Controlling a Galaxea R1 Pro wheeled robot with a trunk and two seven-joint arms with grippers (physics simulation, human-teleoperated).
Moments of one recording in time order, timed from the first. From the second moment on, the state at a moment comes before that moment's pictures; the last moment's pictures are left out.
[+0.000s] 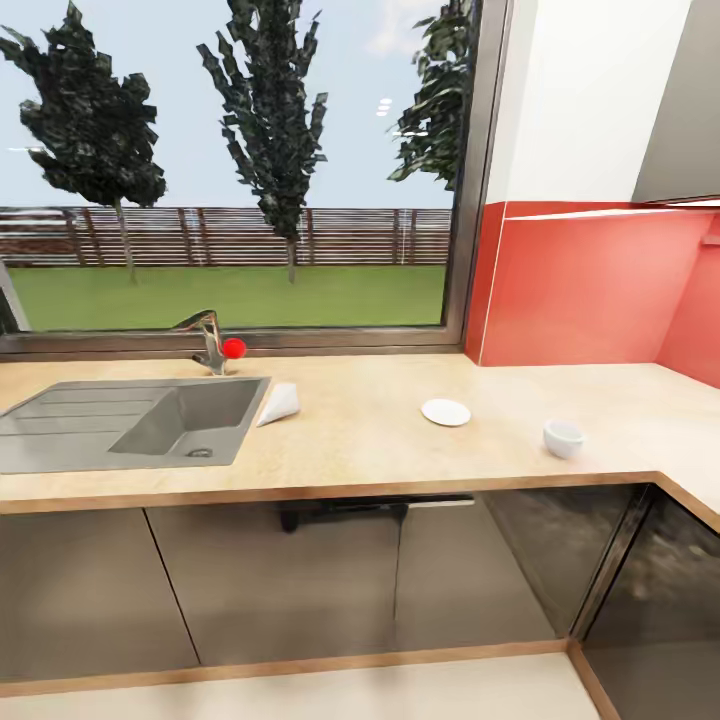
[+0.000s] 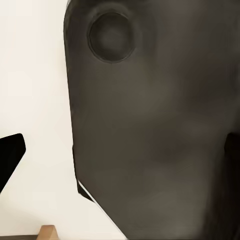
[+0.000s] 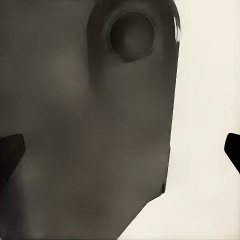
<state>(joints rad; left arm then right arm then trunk) 0.00 0.00 0.00 0.00 0.00 0.00 0.00 0.00 0.00 0.00 0.00 0.00 0.00 0.00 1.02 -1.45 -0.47</state>
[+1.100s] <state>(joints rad) 0.00 -0.01 0.01 0.00 0.00 0.00 -0.01 0.00 0.05 0.00 -0.07 0.00 0.00 0.00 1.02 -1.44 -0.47</state>
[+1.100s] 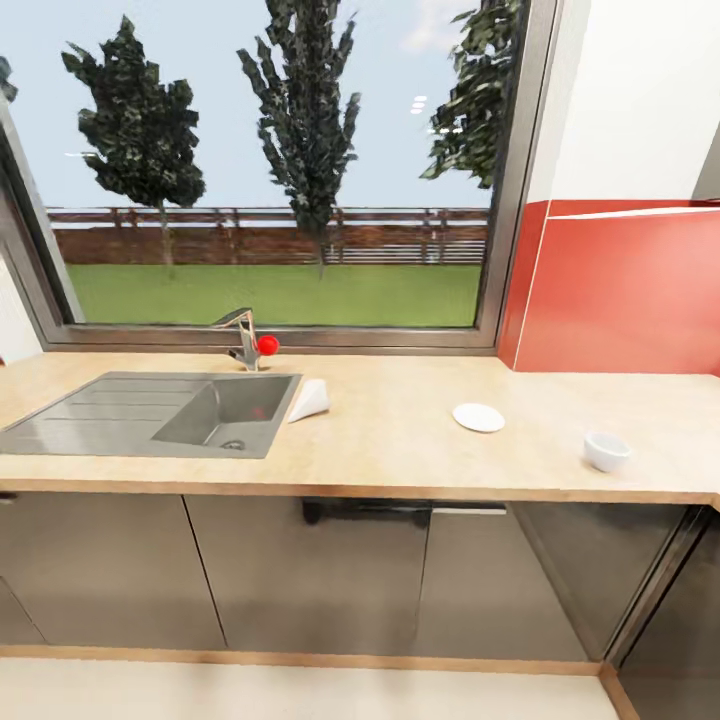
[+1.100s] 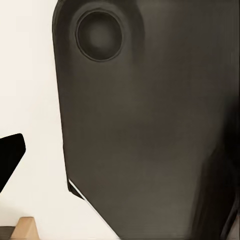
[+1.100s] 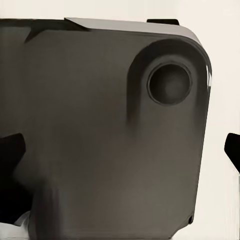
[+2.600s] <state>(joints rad) 0.00 0.00 0.02 -0.17 0.06 0.00 0.00 0.00 -0.02 0.00 -0.24 0.00 0.00 0.00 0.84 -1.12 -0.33</state>
